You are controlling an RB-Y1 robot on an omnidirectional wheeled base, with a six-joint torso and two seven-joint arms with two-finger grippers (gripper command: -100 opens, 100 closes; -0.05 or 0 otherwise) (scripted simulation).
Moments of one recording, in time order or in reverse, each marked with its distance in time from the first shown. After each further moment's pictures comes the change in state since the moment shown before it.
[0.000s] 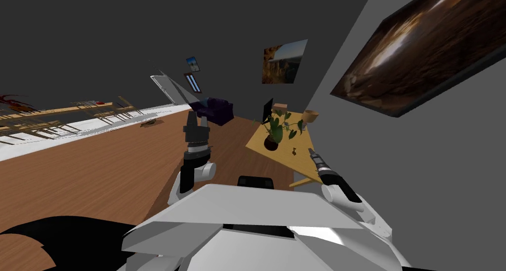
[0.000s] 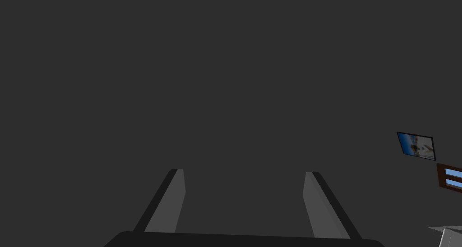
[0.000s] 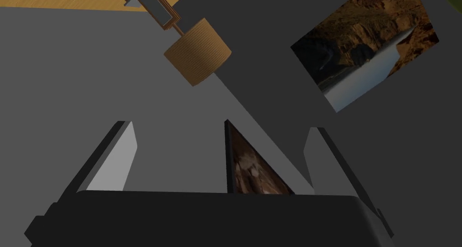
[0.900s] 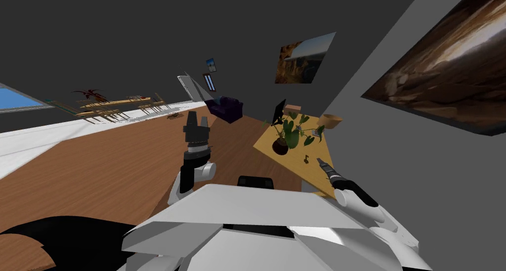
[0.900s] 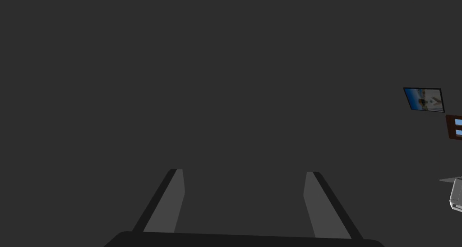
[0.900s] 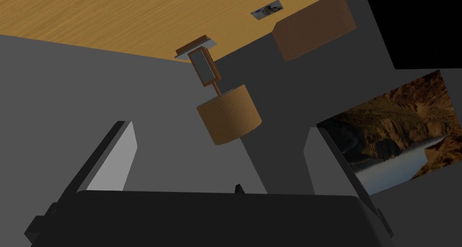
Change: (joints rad) left arm 0.000 0.000 0.000 0.000 0.000 0.000 0.000; right arm -0.019 -0.098 -0.052 0.208 -0.148 0.174 0.183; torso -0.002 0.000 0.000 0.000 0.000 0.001
